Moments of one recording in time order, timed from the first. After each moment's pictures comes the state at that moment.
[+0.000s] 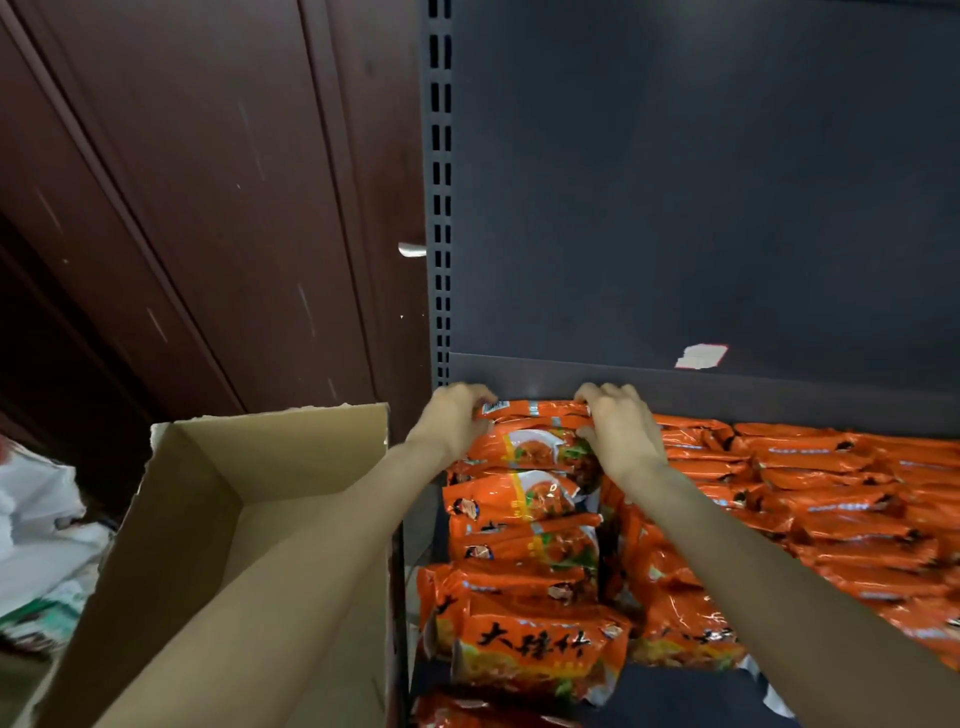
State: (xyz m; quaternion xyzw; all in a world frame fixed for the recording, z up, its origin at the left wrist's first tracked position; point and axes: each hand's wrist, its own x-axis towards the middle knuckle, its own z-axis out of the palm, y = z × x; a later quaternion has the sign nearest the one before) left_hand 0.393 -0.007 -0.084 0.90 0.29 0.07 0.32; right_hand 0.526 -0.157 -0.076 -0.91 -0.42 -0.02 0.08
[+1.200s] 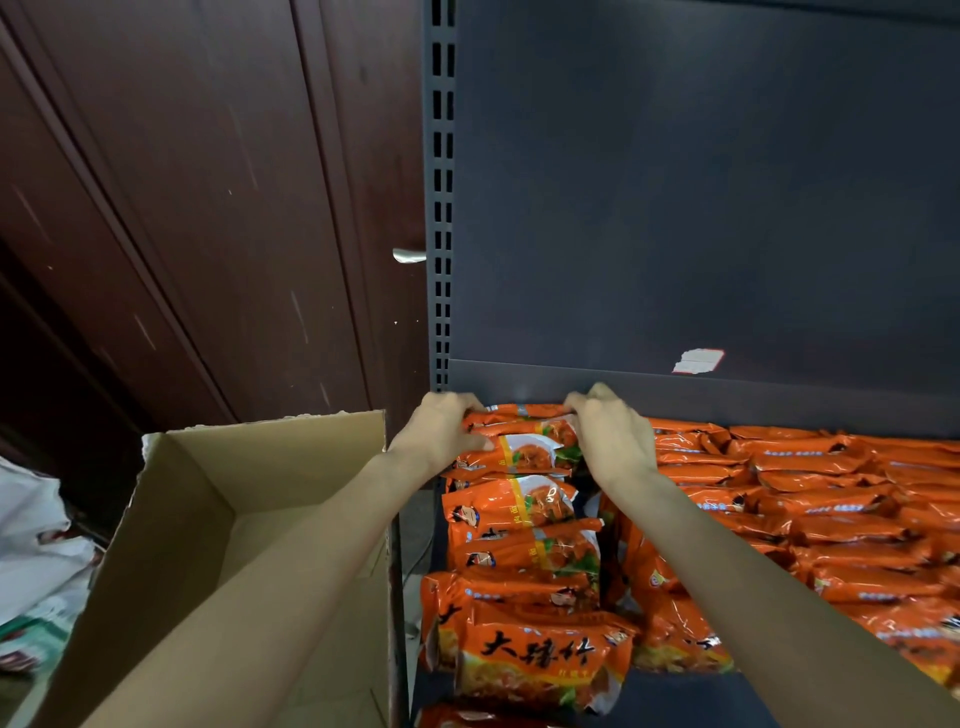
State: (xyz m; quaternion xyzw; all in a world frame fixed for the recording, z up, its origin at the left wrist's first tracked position) left_hand 0.380 0.000 -0.082 0.90 0.28 0.05 0.33; right_hand 0.509 -0.149 -0.073 -0.91 -0.40 -0.05 0.06
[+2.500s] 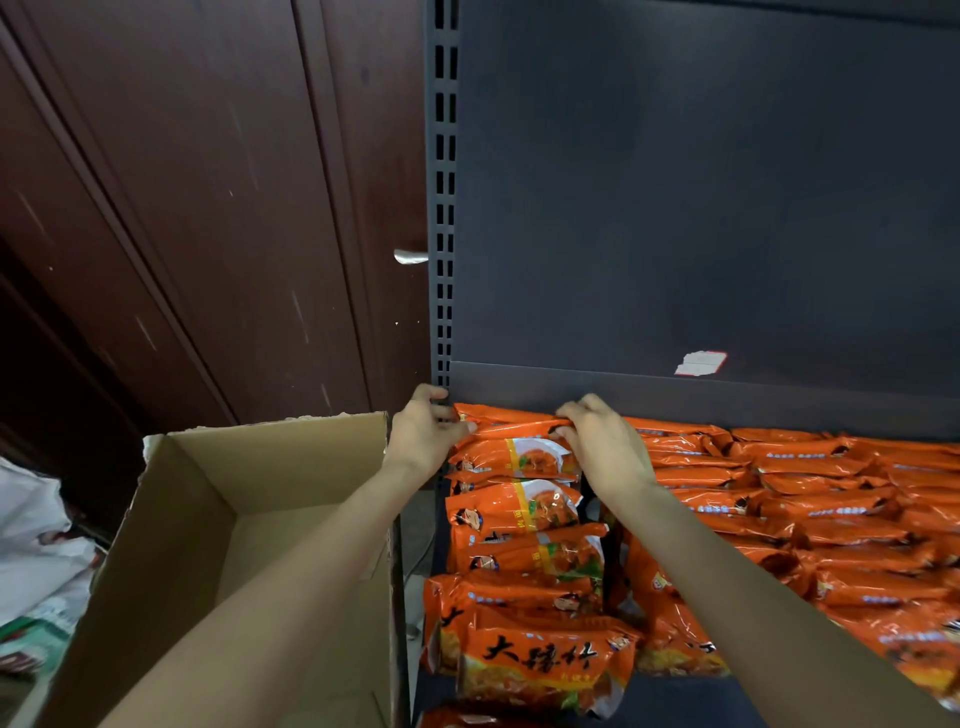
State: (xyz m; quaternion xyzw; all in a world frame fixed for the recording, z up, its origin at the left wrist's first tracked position) left_hand 0.371 0.000 -0.095 0.75 0.40 0.18 0.50; right_hand 0.506 -0.152 -0.080 -0.89 -0.43 0.00 0.11
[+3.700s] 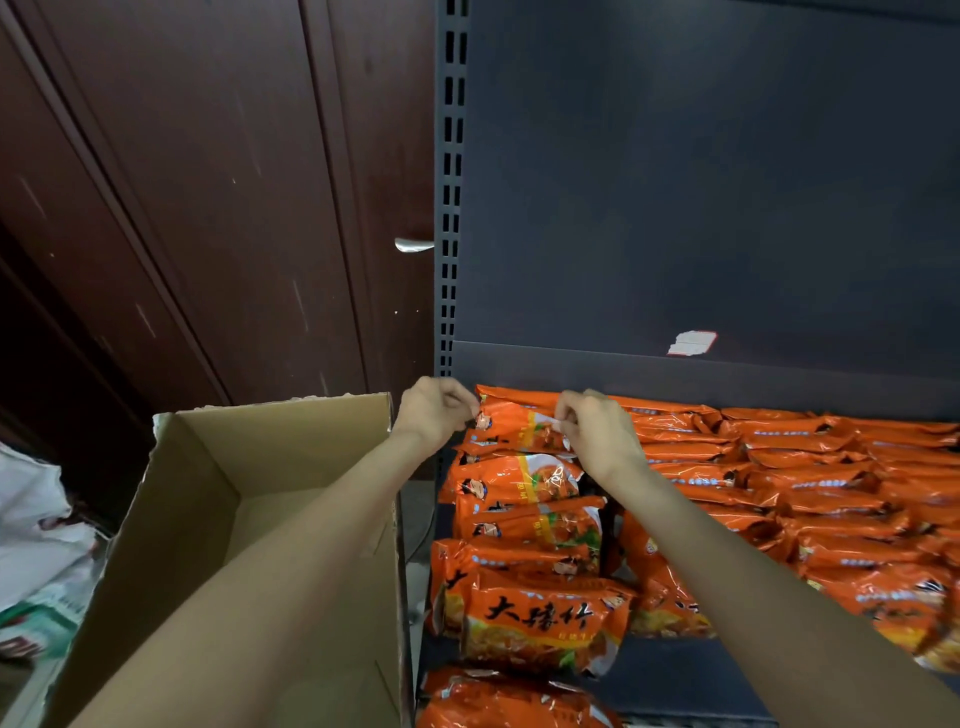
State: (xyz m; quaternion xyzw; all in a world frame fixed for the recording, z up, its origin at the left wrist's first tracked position) left_hand 0.365 -0.004 -0.088 0.79 0.37 0.14 0.47; right_hand 0.496 -0.159 -0.085 -0.89 -0.42 0.03 0.18
